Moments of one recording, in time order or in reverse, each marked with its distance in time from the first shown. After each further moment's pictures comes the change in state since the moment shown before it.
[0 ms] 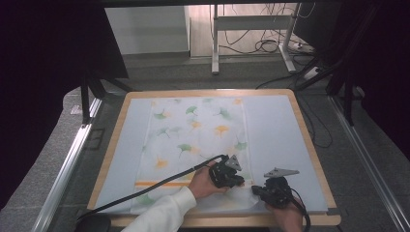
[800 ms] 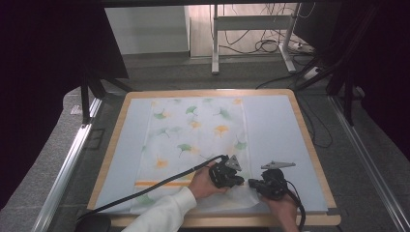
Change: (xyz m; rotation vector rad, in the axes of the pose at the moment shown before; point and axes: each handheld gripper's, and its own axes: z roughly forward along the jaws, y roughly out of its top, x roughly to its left) left arm -0.001 0.000 0.000 0.003 0.012 0.004; right arm -0.005 0.018 0.012 -0.011 0.012 0.051
